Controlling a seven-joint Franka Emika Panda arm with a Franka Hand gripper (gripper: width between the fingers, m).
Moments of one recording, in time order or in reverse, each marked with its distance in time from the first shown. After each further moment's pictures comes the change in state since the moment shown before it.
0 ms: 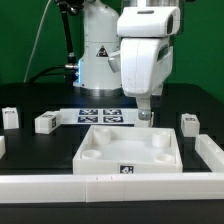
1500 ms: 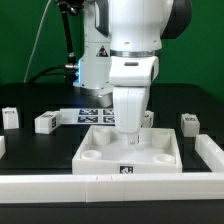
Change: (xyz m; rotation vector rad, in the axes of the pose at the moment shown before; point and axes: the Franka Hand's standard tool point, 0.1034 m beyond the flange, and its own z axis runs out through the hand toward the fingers) arm -0.039 -0.061 0.072 0.050 0.004 -0.132
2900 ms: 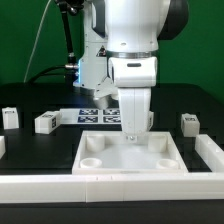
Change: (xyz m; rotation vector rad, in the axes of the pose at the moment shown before) arm -0.004 0.005 0.001 -0.009 -0.010 -0.199
